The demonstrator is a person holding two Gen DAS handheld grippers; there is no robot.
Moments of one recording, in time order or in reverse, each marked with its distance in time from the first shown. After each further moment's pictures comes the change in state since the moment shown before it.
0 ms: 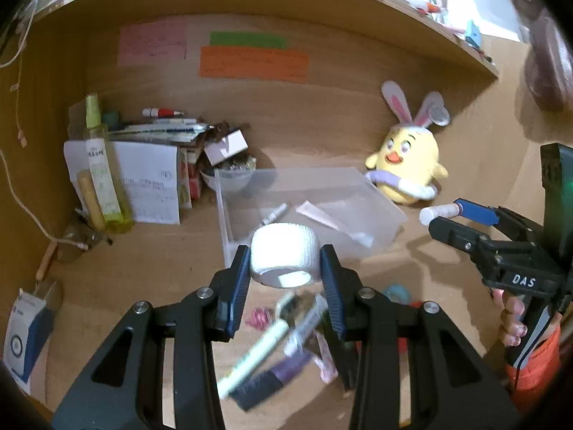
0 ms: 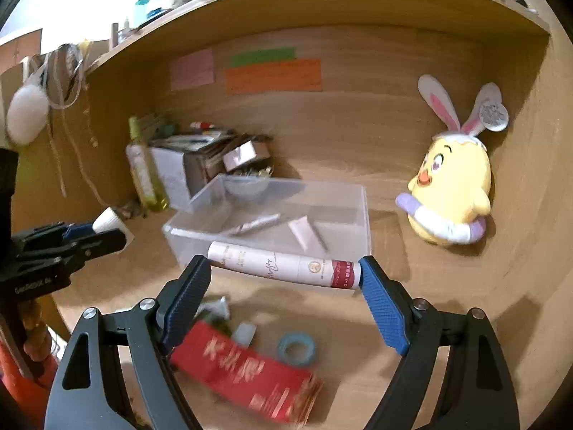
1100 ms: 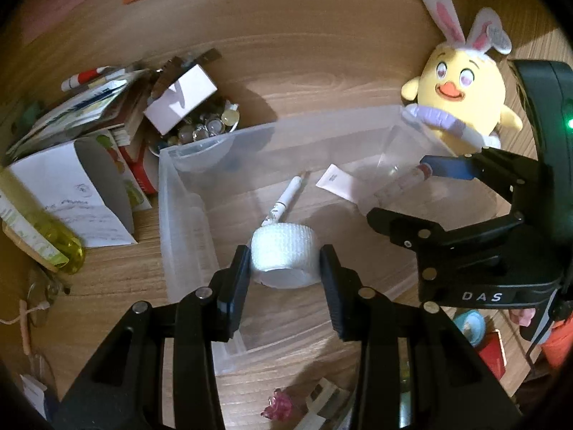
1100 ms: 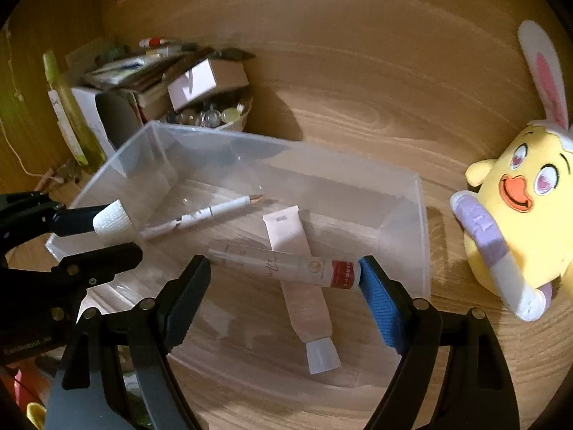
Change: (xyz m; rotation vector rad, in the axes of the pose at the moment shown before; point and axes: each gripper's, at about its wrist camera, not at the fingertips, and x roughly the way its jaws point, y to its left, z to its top) left arm 0.169 0.004 0.039 0.132 0.350 0.026; right arm 0.183 -0.015 0.038 -0.091 0.347 -0.012
